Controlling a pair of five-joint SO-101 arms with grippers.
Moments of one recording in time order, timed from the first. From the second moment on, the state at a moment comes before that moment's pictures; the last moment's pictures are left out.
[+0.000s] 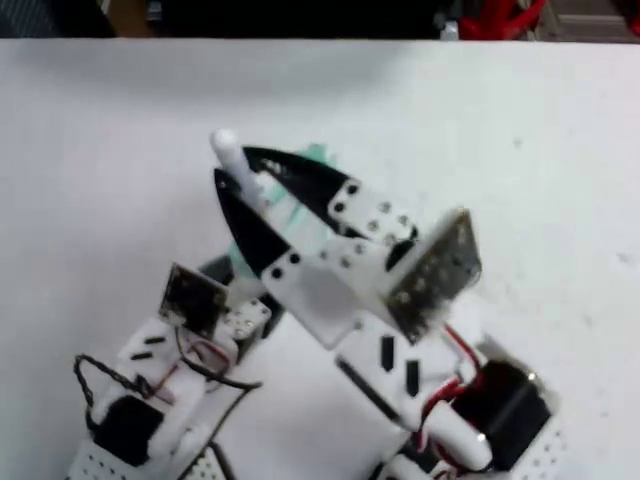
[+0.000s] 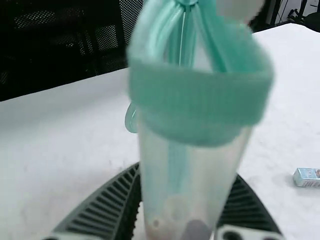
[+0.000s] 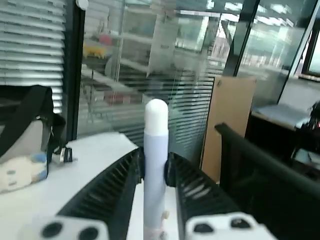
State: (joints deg) left arm 21.1 -104.1 84.3 49.3 3.4; right arm -49.1 -54.7 14.9 44.1 10.1
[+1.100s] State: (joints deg) left arm 21.1 -104.1 84.3 49.3 3.4; right arm -34.1 -56.4 18.9 55.5 9.8
